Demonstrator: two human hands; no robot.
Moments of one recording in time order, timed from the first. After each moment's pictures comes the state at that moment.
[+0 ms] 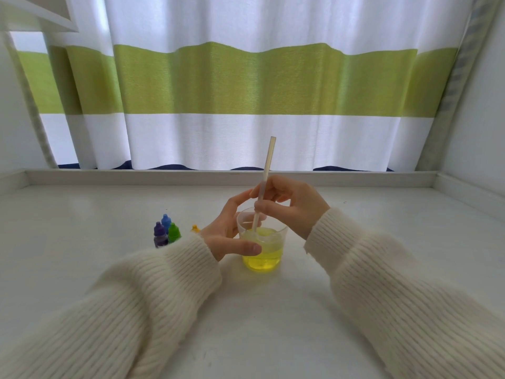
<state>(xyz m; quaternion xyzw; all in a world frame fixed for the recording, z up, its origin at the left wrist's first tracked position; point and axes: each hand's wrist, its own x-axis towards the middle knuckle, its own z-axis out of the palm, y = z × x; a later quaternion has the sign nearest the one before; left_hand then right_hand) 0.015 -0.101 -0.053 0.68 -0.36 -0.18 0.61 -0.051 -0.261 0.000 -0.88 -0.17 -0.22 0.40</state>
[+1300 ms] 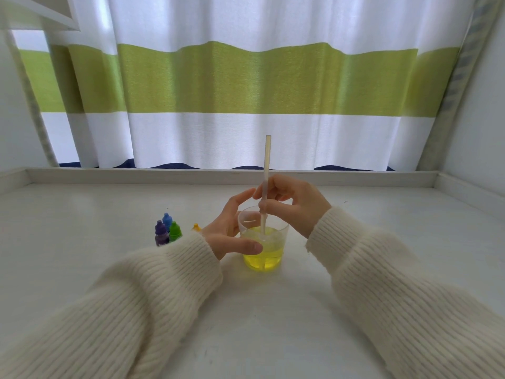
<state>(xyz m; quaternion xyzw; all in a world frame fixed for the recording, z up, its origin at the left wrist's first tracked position) 0.020 -0.101 -0.055 0.69 -0.37 -0.18 0.59 -0.049 -0.262 0.000 -0.88 -0.16 -0.22 0.40</state>
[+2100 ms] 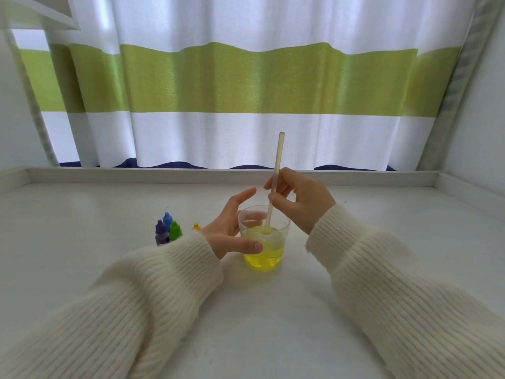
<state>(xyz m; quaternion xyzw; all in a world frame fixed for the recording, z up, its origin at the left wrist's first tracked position) 0.016 -0.102 -0.052 0.70 -0.35 -0.18 0.60 -0.043 -0.272 -0.002 -0.91 -0.12 -0.28 0.29</state>
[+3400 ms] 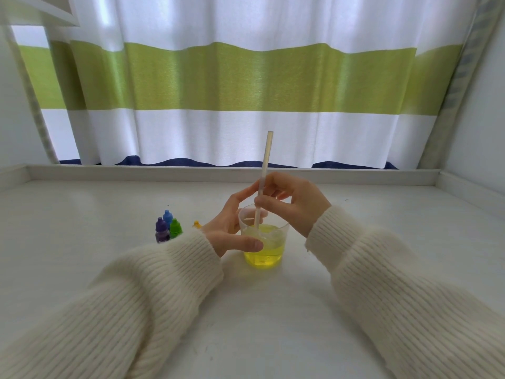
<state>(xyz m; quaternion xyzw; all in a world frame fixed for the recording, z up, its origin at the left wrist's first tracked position) 0.022 -0.103 -0.055 0.69 -0.38 -0.19 0.59 -0.049 -0.258 -0.001 -0.88 -0.17 -0.24 0.37</state>
